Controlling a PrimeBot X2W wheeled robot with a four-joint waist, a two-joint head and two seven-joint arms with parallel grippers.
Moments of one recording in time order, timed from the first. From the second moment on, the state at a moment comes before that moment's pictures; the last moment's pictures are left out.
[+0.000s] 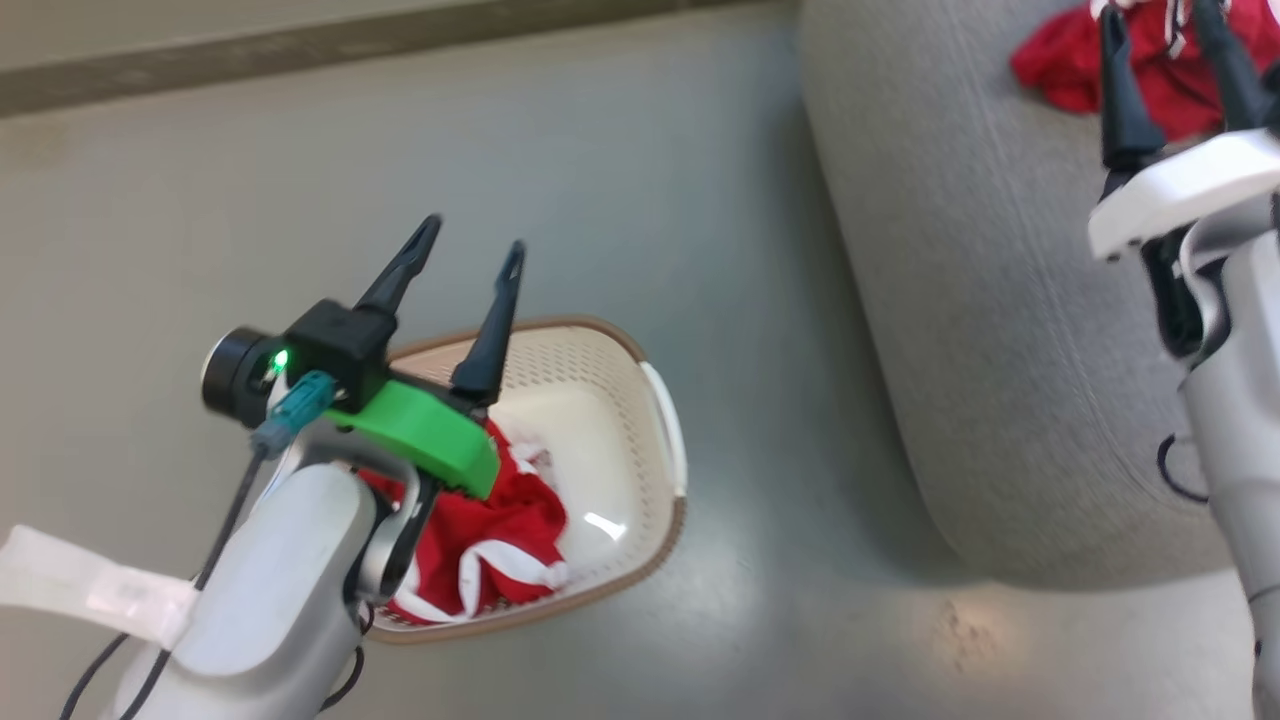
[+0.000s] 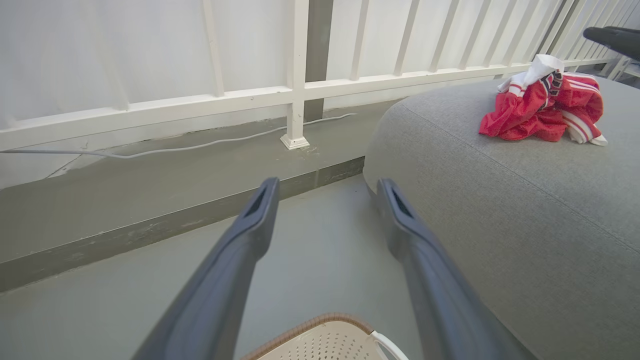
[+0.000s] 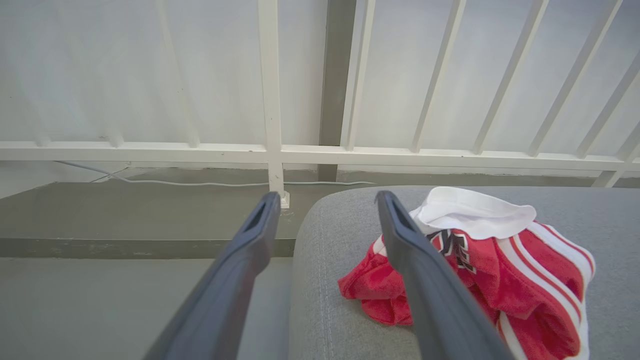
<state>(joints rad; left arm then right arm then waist) -0.54 0.27 -0.70 0.20 -0.56 0.09 -0.24 -0.70 -0.27 0.14 0.61 0.23 0.08 -0.25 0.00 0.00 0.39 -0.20</state>
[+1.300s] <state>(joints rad) -0.04 0.30 -0.34 0.18 -0.59 0.12 -0.25 -0.14 -0.09 0.18 0.40 0.25 0.02 -0.25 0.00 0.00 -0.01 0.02</state>
